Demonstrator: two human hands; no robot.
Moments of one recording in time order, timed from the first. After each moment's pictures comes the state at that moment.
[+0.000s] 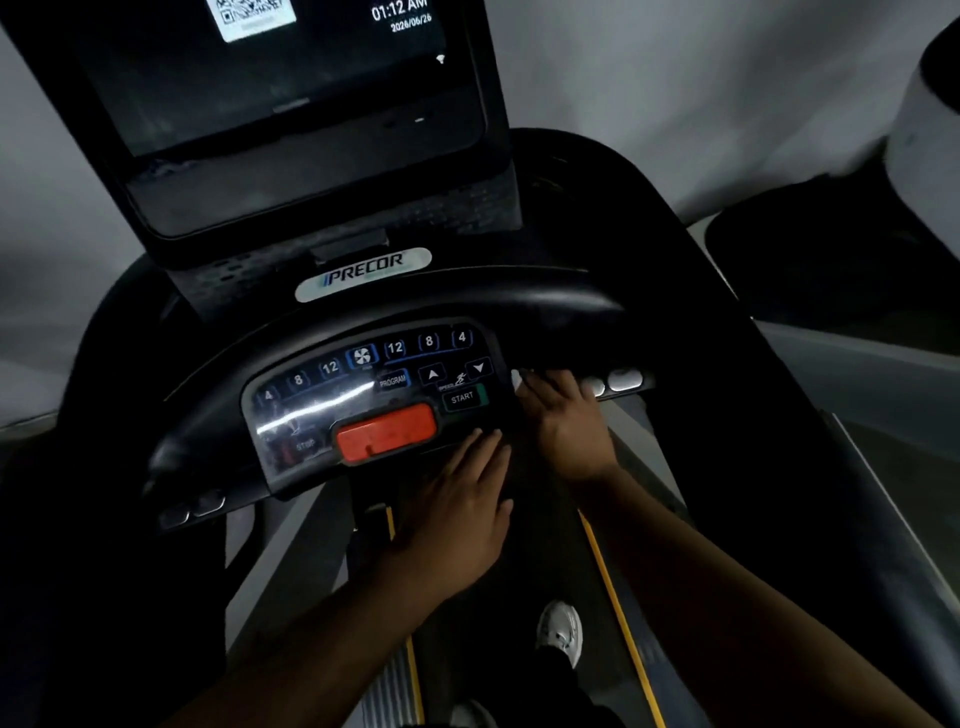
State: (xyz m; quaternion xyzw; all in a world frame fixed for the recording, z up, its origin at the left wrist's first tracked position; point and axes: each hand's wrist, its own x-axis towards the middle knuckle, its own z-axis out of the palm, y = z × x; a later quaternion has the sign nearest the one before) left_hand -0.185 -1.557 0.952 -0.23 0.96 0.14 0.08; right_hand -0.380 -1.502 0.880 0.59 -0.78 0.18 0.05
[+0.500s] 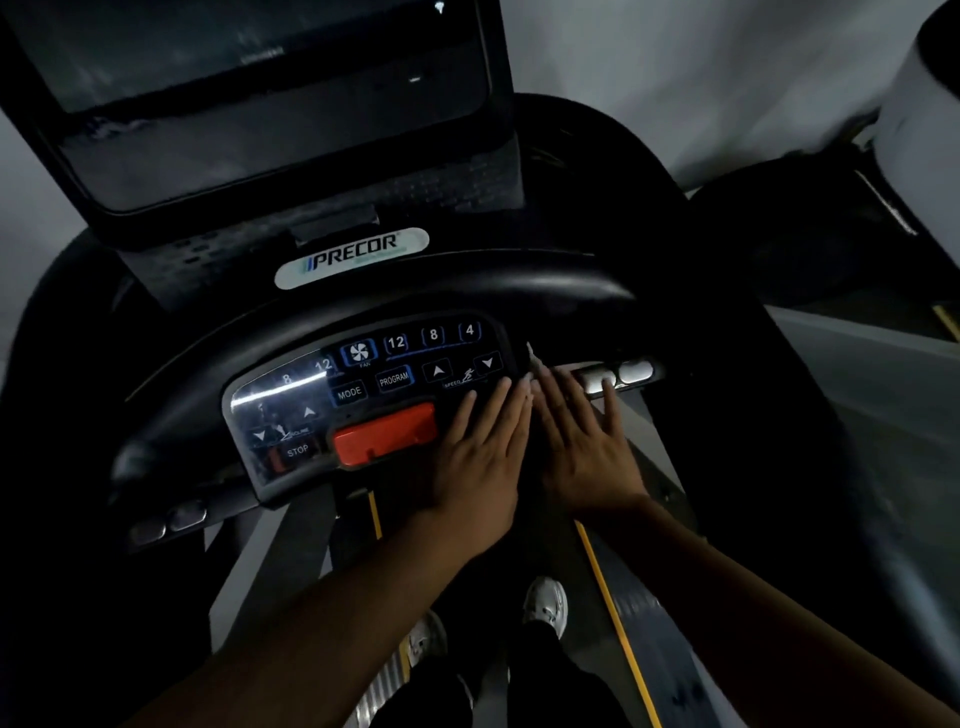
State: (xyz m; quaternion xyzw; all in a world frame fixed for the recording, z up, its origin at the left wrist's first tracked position) left_hand -0.220 -1.585 0.941 -0.15 0.98 -0.03 0.08; right_hand -0.356 -1.475 0.867 0.57 -0.82 0.00 0.05
